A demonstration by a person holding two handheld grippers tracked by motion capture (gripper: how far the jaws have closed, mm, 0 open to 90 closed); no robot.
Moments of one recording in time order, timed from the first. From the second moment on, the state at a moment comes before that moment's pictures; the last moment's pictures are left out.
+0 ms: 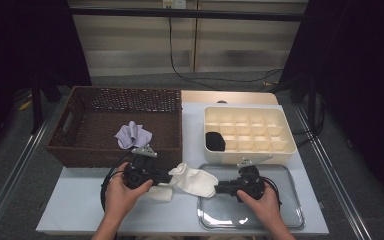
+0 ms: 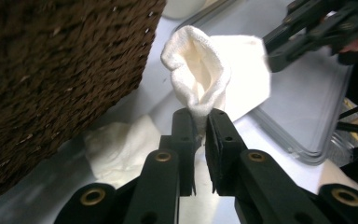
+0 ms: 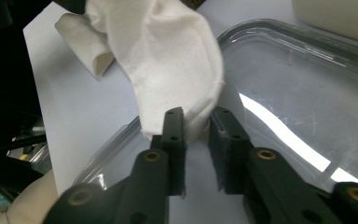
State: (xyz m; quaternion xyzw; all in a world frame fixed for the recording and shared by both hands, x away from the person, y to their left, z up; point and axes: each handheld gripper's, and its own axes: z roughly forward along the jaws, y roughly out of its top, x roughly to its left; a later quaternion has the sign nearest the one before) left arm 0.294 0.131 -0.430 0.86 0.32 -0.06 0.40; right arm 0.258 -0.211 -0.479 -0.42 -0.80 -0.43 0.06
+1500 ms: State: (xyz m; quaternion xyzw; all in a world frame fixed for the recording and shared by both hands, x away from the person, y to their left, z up) left arm 0.276 0.163 -0.460 0.89 0.34 -0.01 0.30; right arm 0.268 -0.197 -0.462 -0.39 -0.82 -0.41 0.00
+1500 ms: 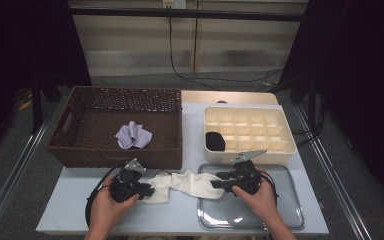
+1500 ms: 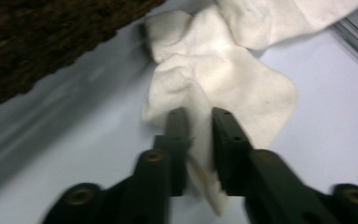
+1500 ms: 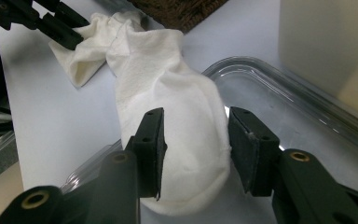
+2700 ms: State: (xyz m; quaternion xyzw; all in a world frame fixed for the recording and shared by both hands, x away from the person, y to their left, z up) left arm 0.276 0.137 -0.429 0.85 0.37 -0.03 0.39; right arm 0.257 -0.175 -0.446 -0.34 -0.84 -0.43 -0.01
